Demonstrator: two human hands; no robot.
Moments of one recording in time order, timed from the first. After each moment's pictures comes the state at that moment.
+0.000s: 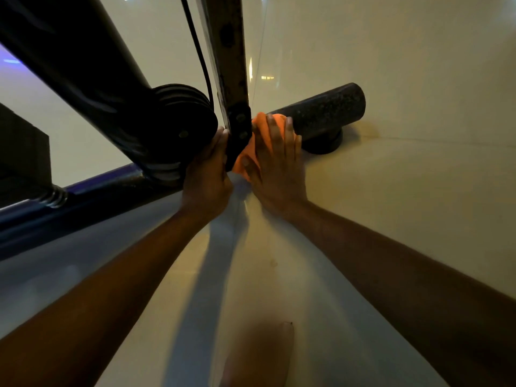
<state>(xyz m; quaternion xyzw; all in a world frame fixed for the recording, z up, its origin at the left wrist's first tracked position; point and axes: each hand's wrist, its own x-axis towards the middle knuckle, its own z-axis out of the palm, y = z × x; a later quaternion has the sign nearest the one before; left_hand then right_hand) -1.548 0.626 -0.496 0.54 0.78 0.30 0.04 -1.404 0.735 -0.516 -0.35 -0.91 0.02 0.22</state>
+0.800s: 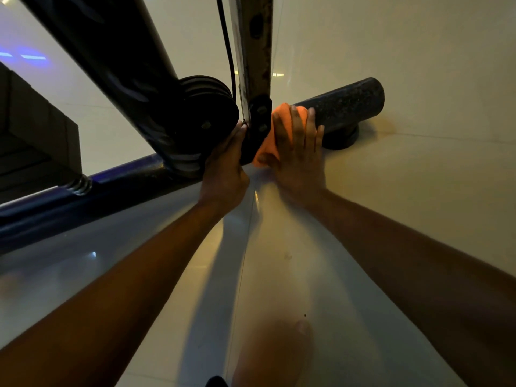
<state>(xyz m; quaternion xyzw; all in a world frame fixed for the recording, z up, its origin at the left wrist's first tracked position) -1.546 0.621 -0.492 0.53 0.77 0.36 0.10 -1.402 0.752 -0.532 -0.36 -0.91 -0.04 0.22</state>
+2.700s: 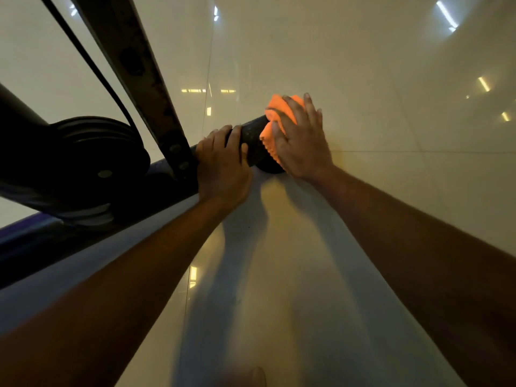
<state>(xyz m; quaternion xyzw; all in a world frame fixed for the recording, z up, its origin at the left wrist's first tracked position) -1.469 0.759 -0.482 0.52 0.81 0.28 -0.03 -1.336 0.884 -0.472 -0.41 -0.89 0.06 0.20</state>
